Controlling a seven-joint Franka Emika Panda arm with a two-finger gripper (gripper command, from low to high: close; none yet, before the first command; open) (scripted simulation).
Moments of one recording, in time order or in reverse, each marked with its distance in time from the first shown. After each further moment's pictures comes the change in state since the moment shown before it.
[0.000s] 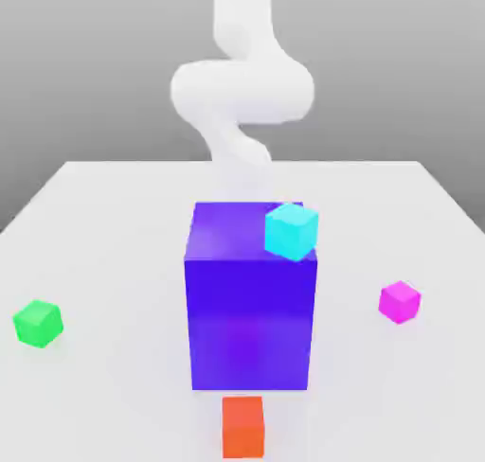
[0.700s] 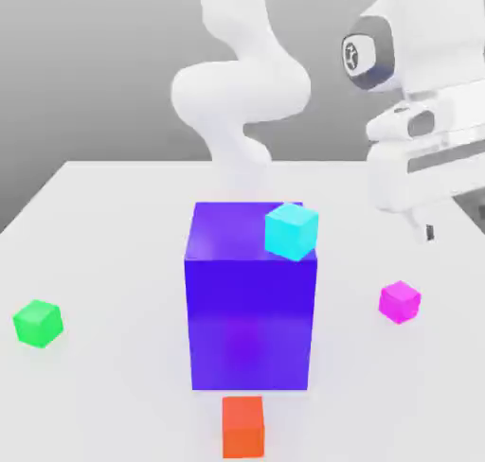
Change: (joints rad) arm 0.354 0.491 0.286 -0.384 0.209 0.363 0.086
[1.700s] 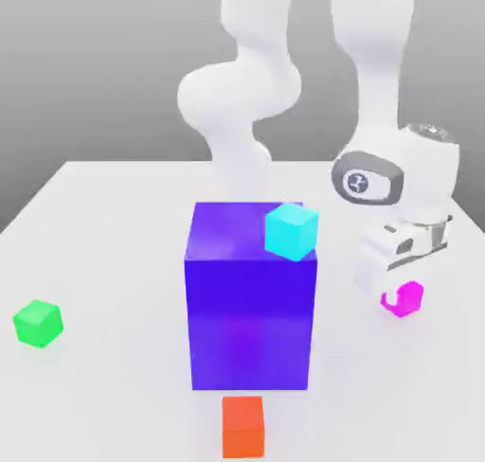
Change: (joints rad) arm 0.284 0.356 -0.096 -0.153 -0.402 0.283 0.389
